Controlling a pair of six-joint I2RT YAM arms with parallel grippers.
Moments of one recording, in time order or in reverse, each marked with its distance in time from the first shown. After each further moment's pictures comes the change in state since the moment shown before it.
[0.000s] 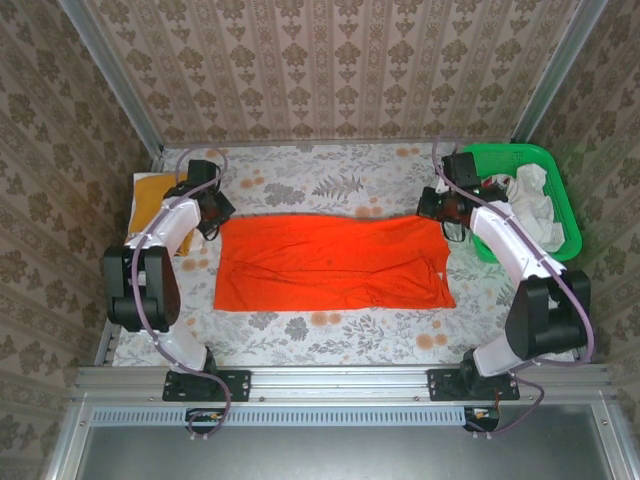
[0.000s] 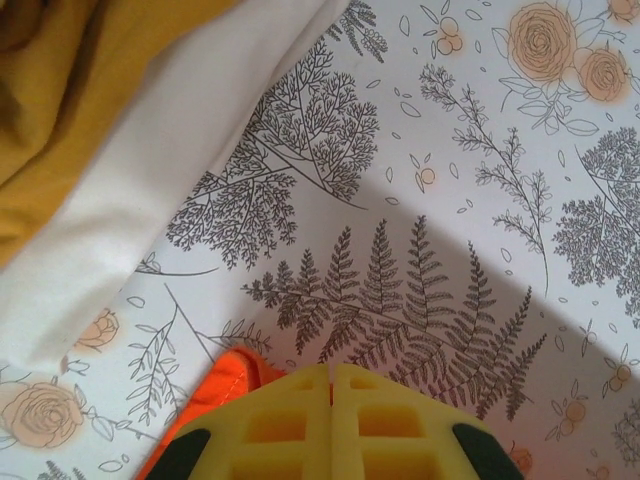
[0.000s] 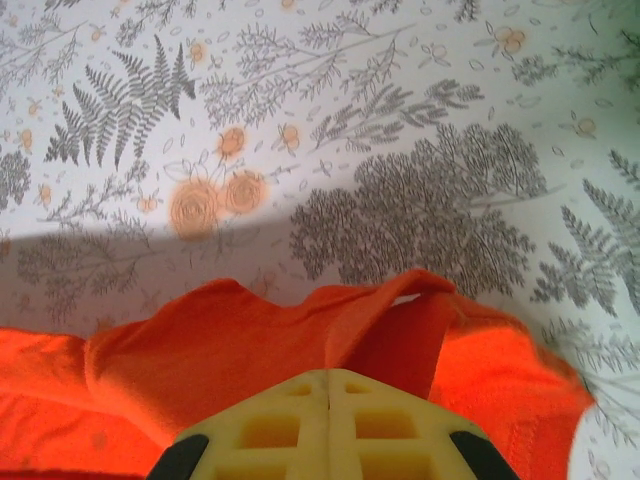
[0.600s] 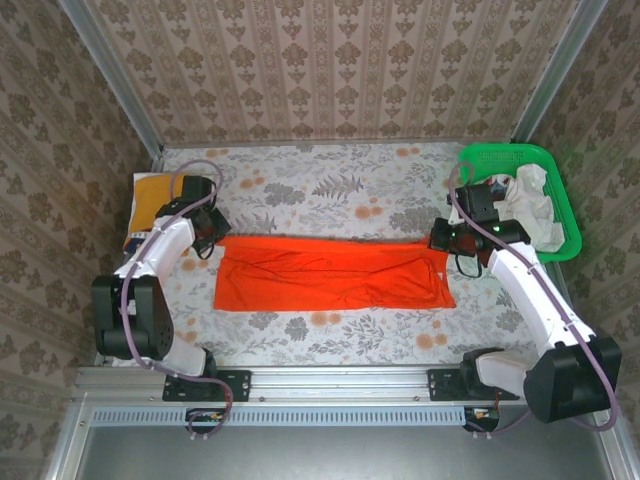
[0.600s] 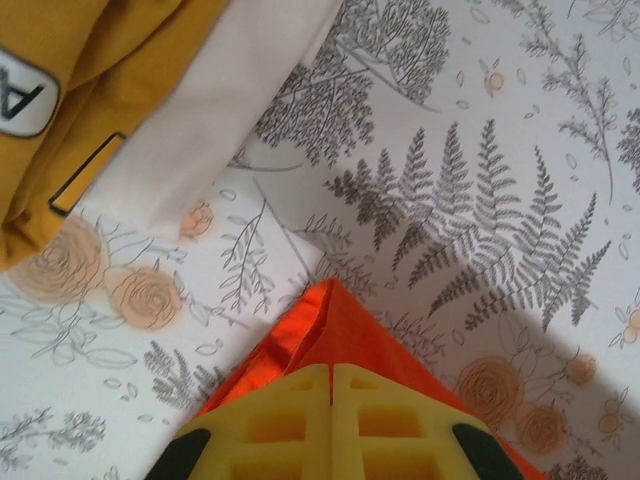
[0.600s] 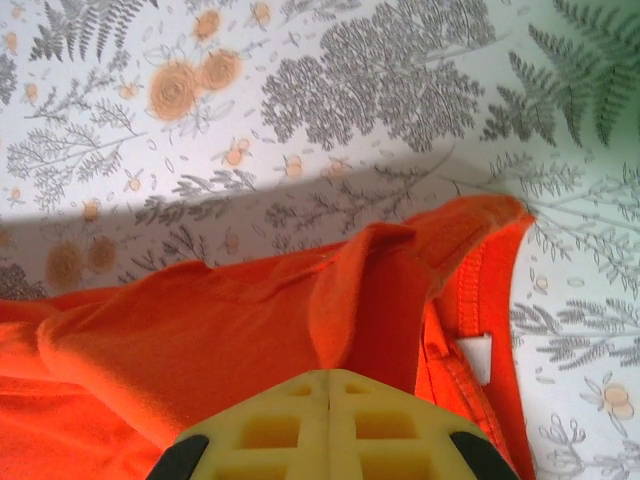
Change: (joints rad) left arm 0.000 -0.187 -0.161 -0.066 -0.012 0.024; right arm 0.009 -0.308 -0.206 -0.150 0.000 0.019
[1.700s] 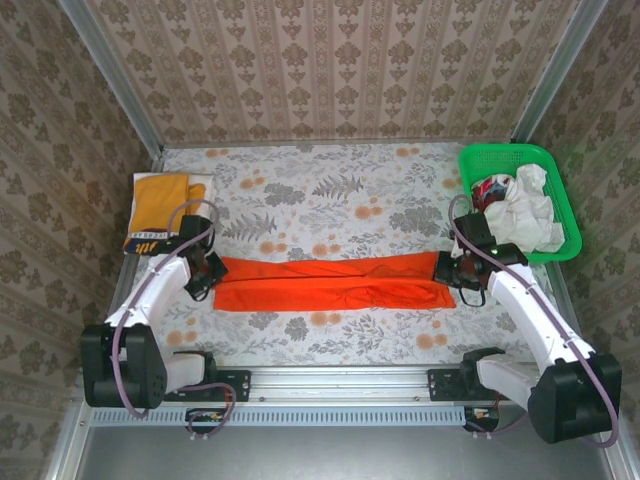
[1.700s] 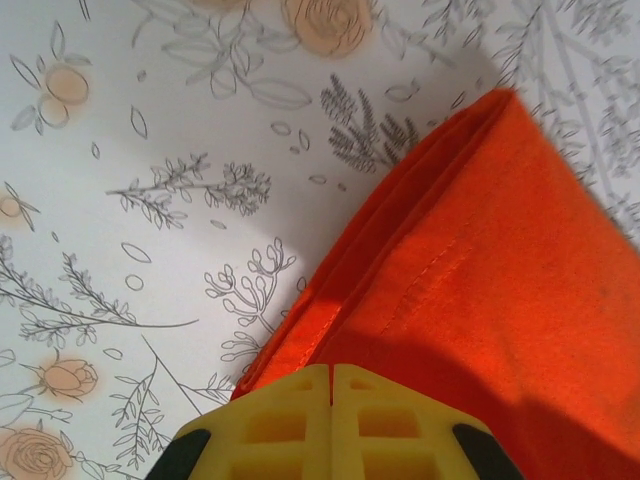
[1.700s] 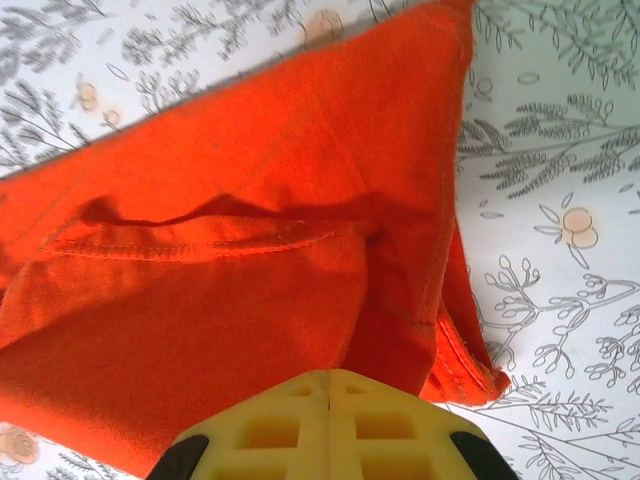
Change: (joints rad) left arm -0.002 -0.250 -0.289 -0.163 0.013 -0.008; right arm 0.000 -0.089 -0.200 -0.092 0.020 0.032
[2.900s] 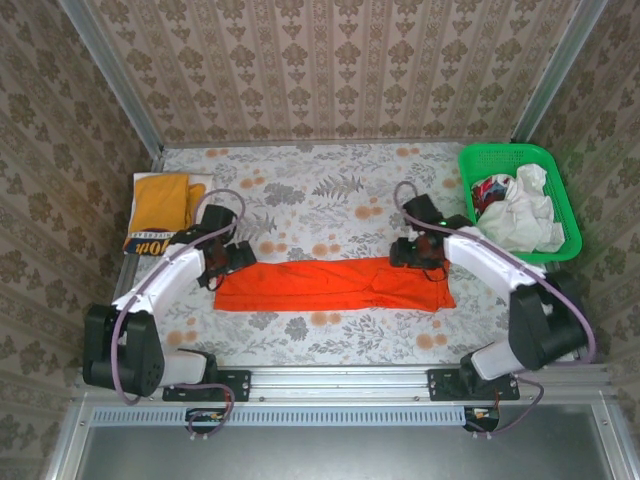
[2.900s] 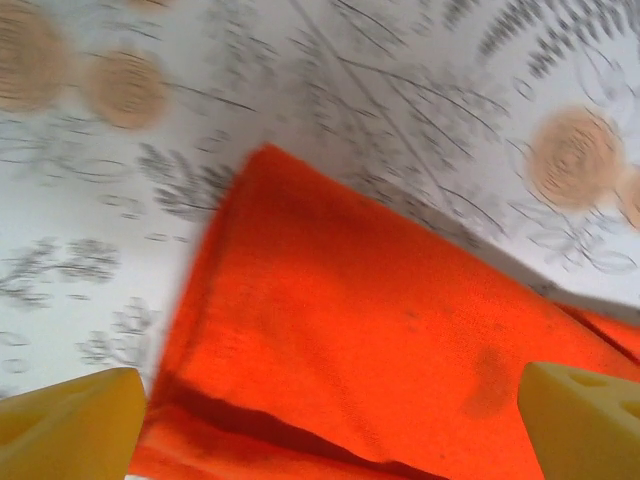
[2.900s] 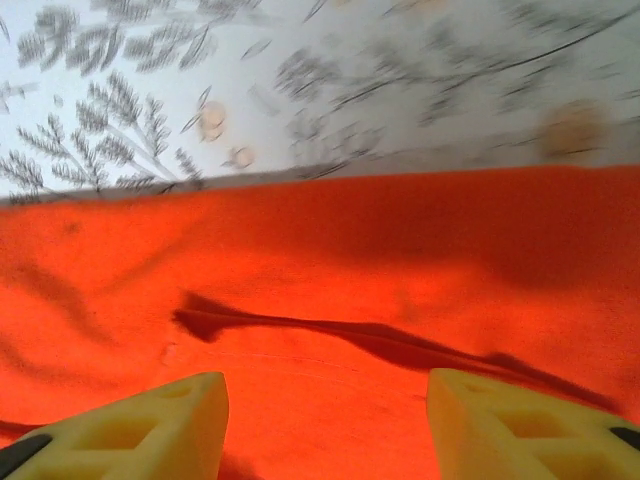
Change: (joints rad) left arm -0.183 0.089 0.082 0.087 -0.025 0.055; right arm 0.257 0.425 0.198 0.163 0.052 0.024
